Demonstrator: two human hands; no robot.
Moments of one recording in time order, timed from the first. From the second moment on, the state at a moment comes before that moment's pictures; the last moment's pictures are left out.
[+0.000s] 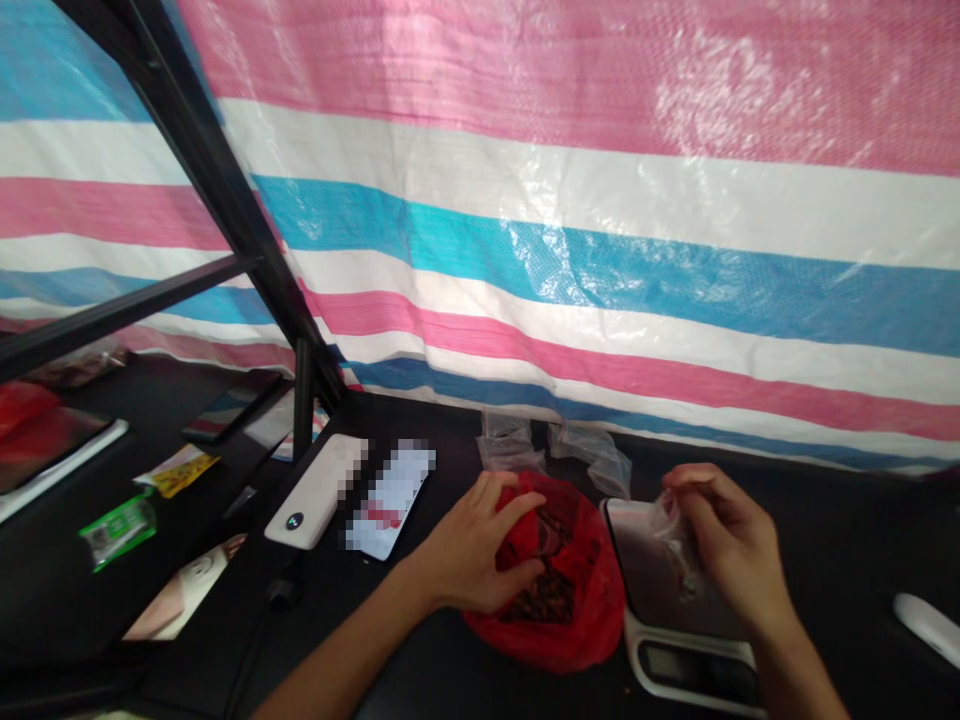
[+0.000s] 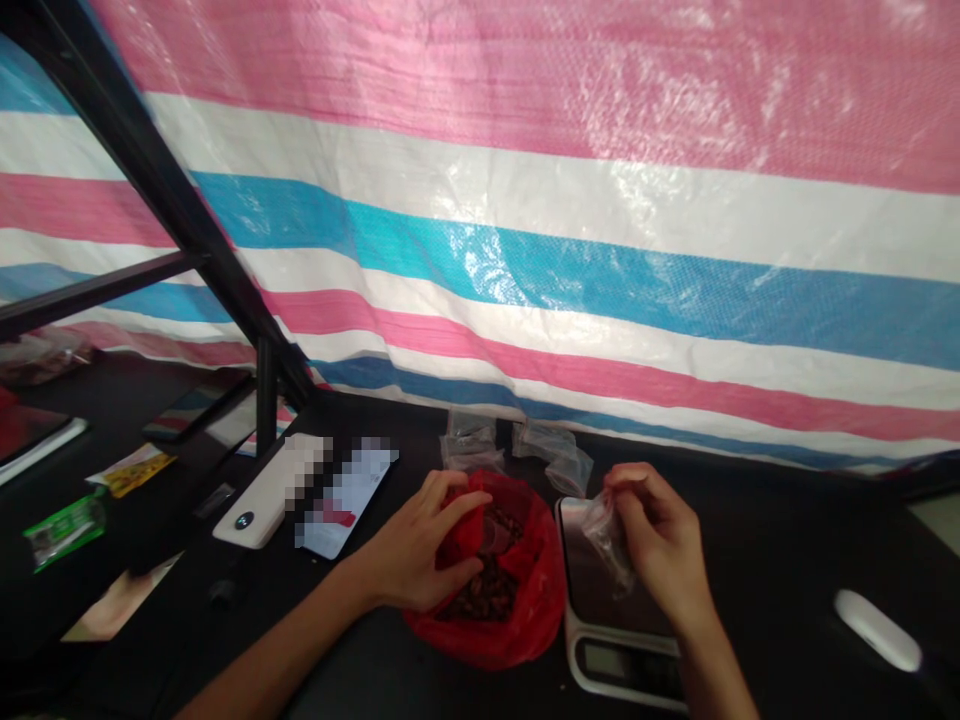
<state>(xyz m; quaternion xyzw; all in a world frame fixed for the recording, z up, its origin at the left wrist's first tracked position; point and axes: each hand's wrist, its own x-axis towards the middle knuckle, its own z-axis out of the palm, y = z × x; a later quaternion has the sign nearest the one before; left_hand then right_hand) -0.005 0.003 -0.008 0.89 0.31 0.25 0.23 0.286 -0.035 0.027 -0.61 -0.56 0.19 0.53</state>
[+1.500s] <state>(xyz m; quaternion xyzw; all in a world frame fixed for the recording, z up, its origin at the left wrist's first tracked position) -0.018 0.026 -0.016 0.90 0.32 0.28 0.09 0.321 -0.038 0.030 -0.59 -0.71 0.24 0.30</state>
